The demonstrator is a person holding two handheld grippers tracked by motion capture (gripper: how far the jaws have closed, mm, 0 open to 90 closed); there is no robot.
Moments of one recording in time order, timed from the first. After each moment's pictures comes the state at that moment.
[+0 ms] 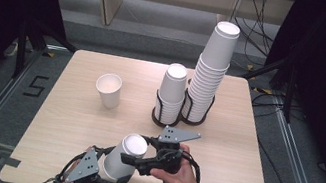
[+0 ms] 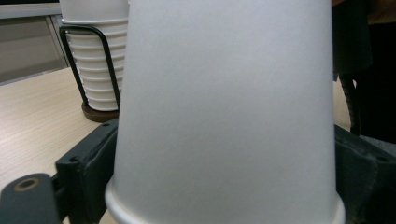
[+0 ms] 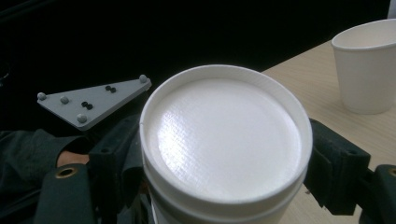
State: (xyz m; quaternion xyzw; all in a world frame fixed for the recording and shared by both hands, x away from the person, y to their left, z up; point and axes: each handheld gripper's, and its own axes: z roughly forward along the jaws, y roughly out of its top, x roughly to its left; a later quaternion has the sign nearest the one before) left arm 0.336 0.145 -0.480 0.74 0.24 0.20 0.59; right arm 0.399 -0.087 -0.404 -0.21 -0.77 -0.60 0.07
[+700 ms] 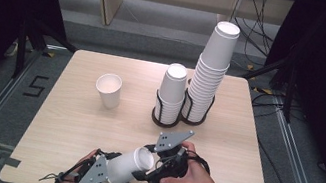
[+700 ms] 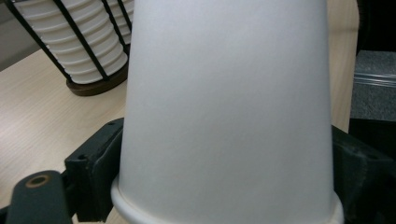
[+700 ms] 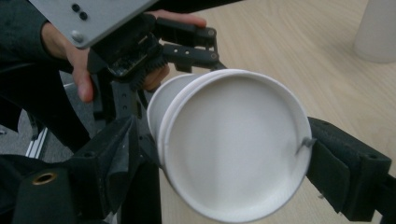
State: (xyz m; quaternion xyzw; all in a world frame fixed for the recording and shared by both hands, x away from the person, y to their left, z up) left arm 0.333 0.139 -0.483 0.83 0.17 0.21 0.49; right arm 0.398 -0.099 -0.400 -0.11 -0.89 -0.45 0.03
